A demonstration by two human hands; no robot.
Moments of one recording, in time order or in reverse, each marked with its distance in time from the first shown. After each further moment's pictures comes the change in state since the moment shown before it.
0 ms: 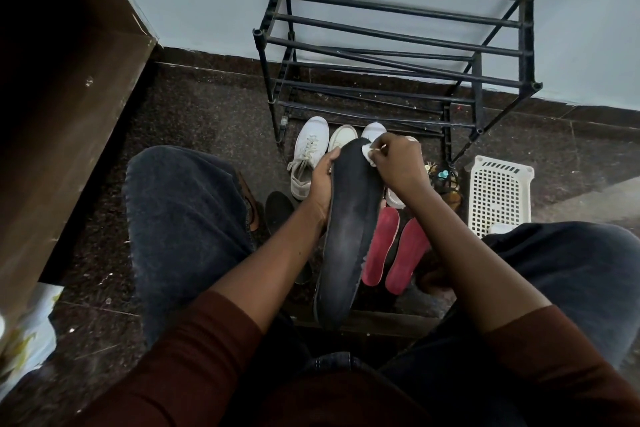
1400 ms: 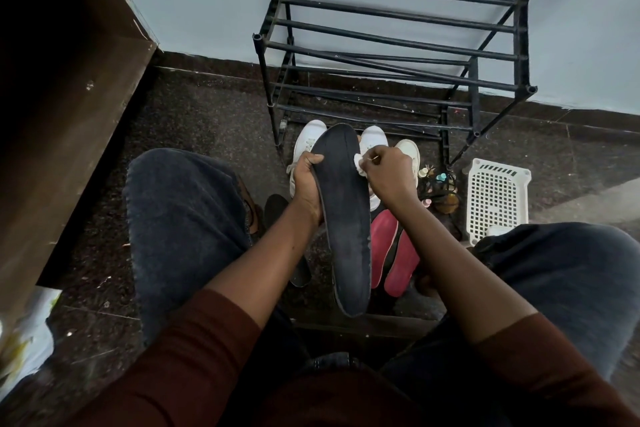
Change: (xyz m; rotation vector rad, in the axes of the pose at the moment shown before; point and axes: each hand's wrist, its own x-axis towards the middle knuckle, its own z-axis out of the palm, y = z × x) left_hand -0.032 0.021 0.021 0.038 0.209 0.106; right_hand -0.014 -0.003 0.012 0.168 -0.001 0.104
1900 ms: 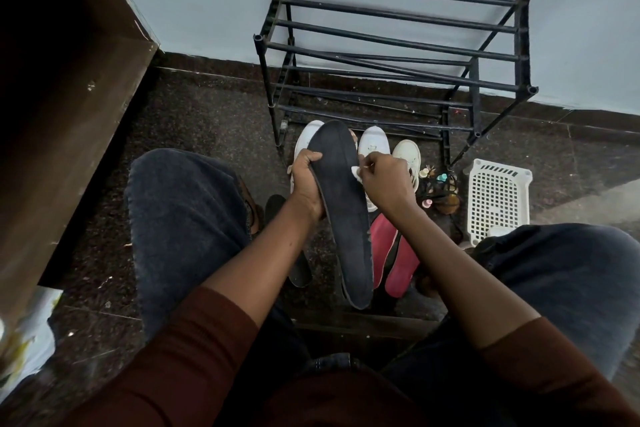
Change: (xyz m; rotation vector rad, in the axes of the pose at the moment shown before) left_hand 0.005 0.003 0.000 0.005 -0.016 0.002; right_hand -0.009 0.000 0.004 -0.170 -0.024 -0.077
